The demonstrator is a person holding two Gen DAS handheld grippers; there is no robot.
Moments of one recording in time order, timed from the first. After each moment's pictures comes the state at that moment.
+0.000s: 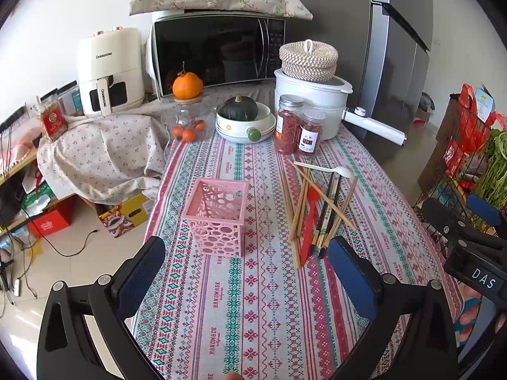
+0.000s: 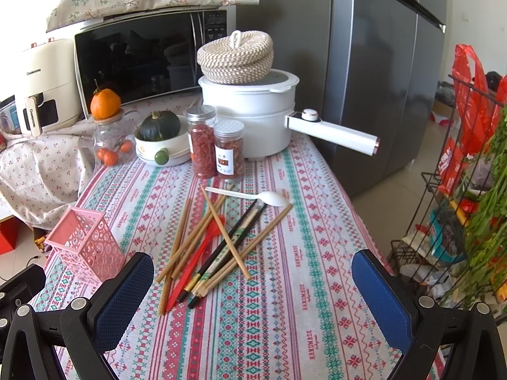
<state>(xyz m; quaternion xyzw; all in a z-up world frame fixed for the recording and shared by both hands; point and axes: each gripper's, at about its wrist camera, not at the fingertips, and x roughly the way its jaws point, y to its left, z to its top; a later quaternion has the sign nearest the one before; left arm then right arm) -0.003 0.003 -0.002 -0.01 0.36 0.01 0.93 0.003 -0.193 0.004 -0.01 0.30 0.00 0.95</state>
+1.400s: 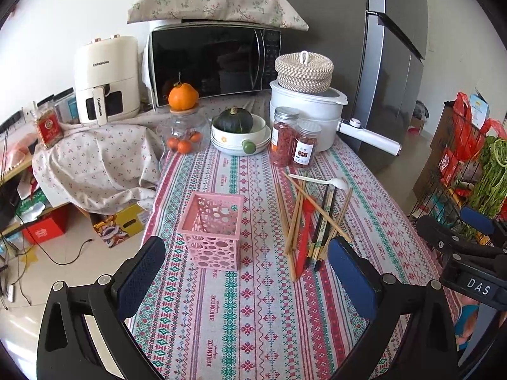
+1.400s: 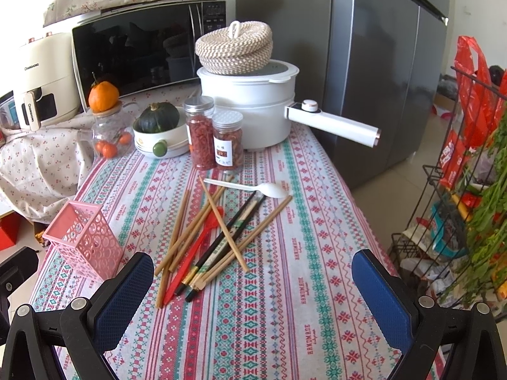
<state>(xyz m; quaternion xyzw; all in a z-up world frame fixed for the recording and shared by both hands) 0.003 0.006 0.004 -0.02 0.34 -0.01 0.94 0.007 -0.196 0.000 -0.01 0.32 0.00 0.95</state>
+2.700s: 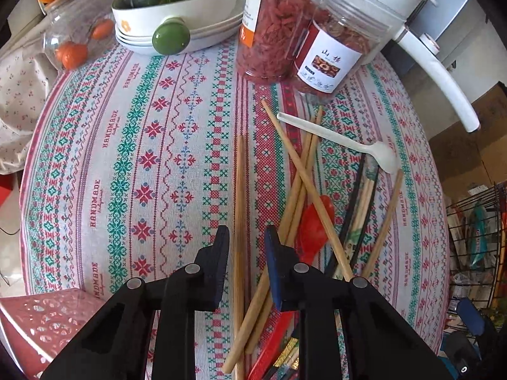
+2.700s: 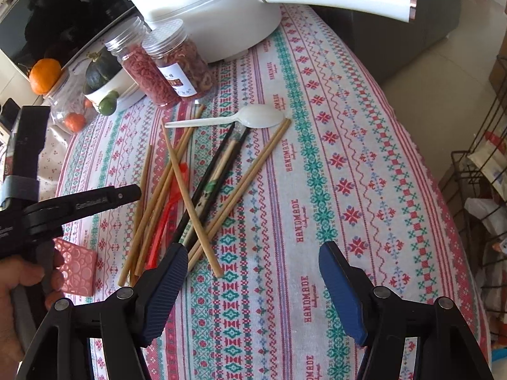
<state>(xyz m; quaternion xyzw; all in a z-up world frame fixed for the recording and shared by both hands) 0.276 -0.064 -0.145 -0.06 0.60 -0.03 0.80 0.151 -0.279 -0.080 0.13 0.52 0.06 0.84</state>
